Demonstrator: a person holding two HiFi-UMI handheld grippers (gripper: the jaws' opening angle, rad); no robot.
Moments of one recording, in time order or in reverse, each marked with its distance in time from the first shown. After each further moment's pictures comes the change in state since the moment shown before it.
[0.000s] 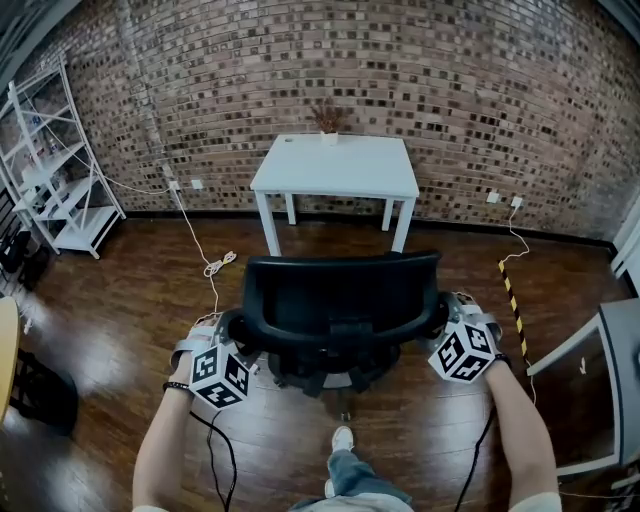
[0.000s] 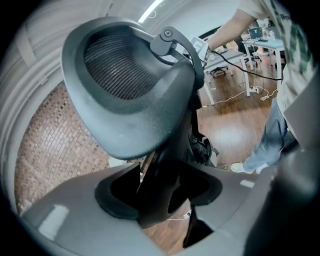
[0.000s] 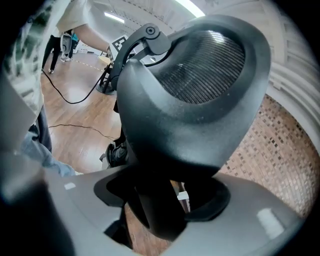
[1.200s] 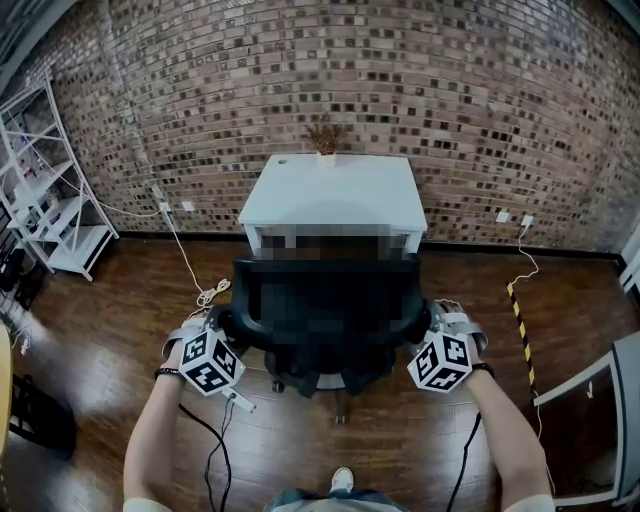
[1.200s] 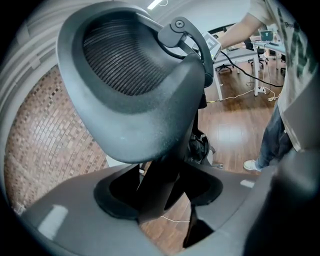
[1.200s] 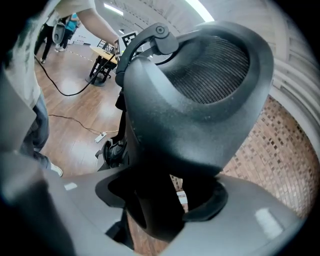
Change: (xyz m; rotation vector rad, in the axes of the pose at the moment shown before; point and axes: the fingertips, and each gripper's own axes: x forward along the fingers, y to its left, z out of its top) left arm 0.160 0.147 -0.016 -0.029 0.058 -0.053; right arm 0.147 -0.136 -0.021 -0.033 0.026 -0.081
